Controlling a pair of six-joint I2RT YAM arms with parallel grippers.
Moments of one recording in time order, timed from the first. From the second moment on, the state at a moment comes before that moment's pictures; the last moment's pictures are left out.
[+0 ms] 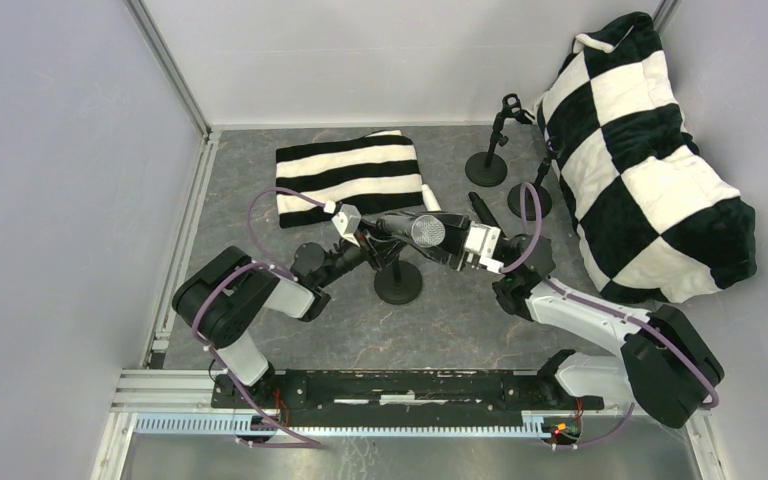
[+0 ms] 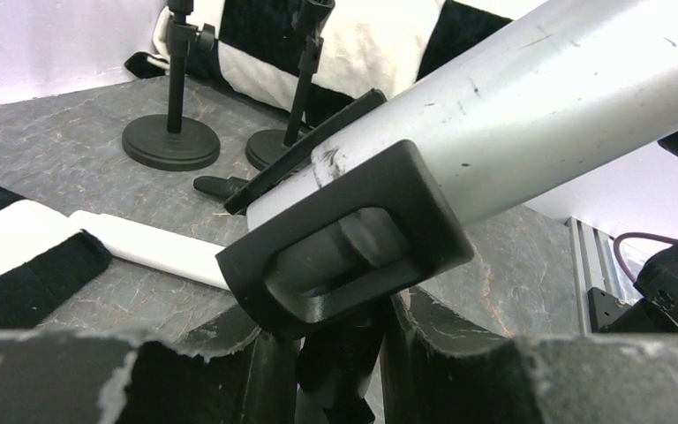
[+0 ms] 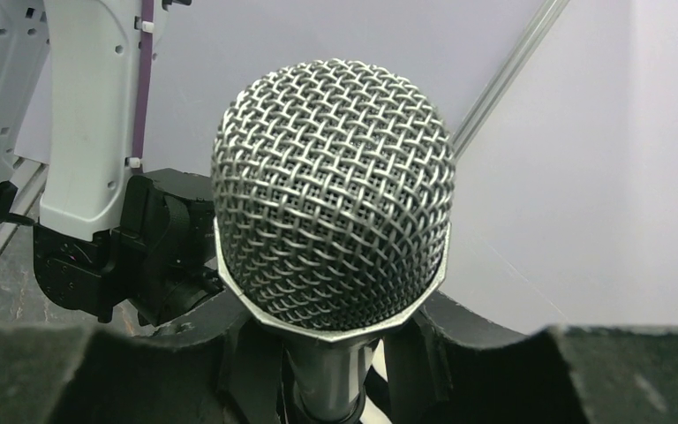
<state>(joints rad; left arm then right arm) -0.65 1.68 0.42 1.53 0.41 -0.39 0.68 1.23 0.54 1.23 -0.68 -0.22</state>
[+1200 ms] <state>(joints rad) -0.65 1.67 0.42 1.50 0.32 -0.40 0.64 1.46 0.63 1.37 -0.76 -0.19</state>
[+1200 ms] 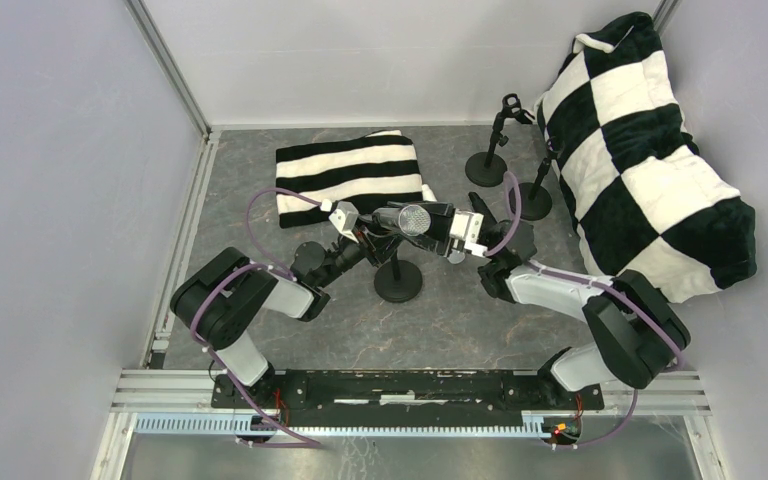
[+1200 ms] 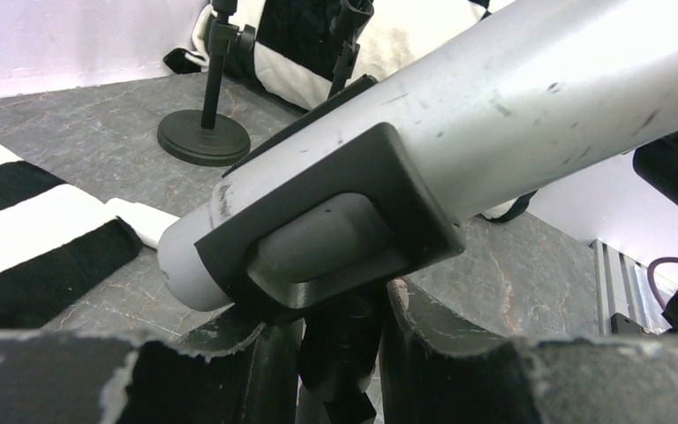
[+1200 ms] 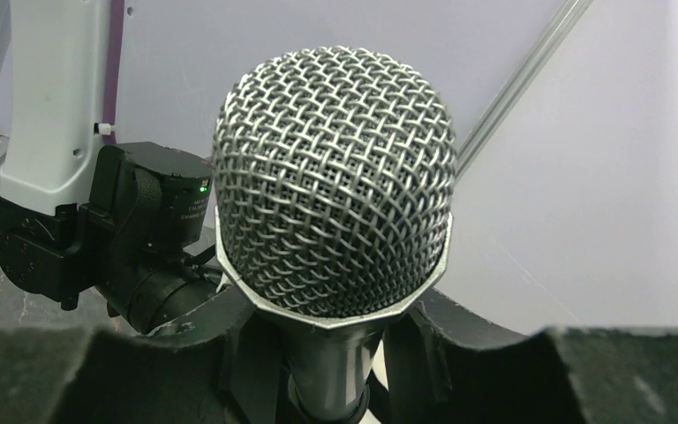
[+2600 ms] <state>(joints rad) -0.66 1.64 0.42 1.45 0.35 -0.36 0.61 1.65 0.66 1.39 -0.77 -0.24</state>
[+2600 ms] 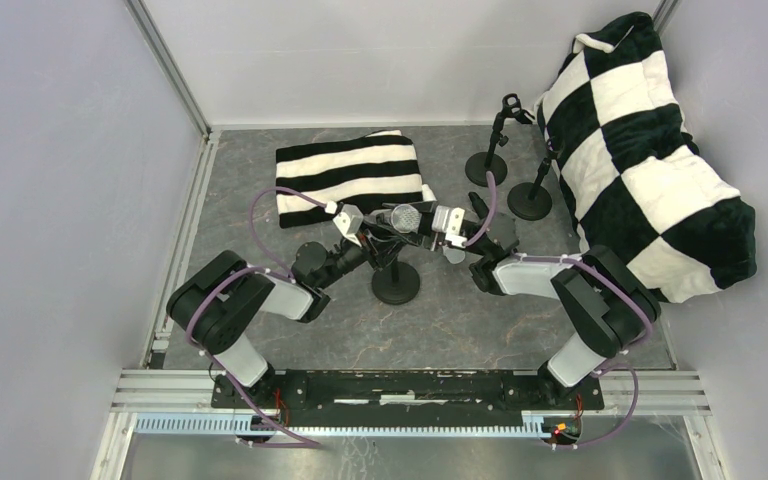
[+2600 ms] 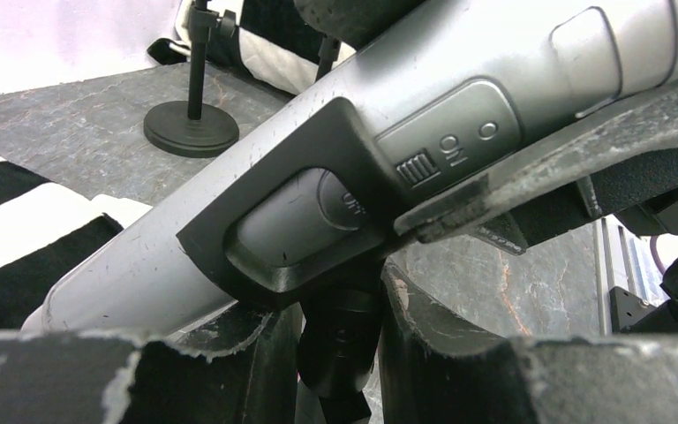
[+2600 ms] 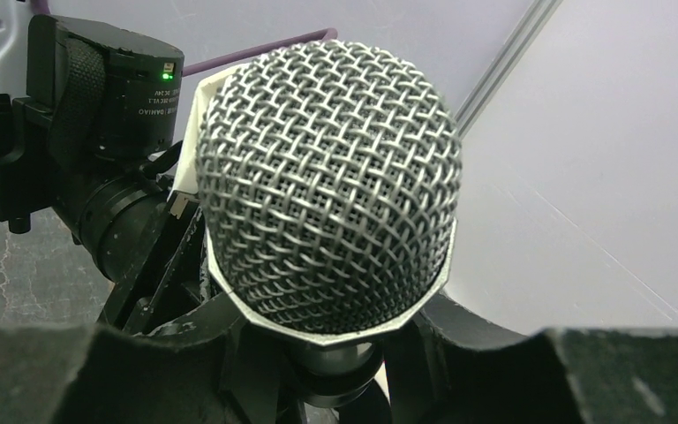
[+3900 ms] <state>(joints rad) -0.72 1.48 0.35 1.31 0.31 -0.20 0.57 0.80 0.35 0.71 -0.51 -0.06</state>
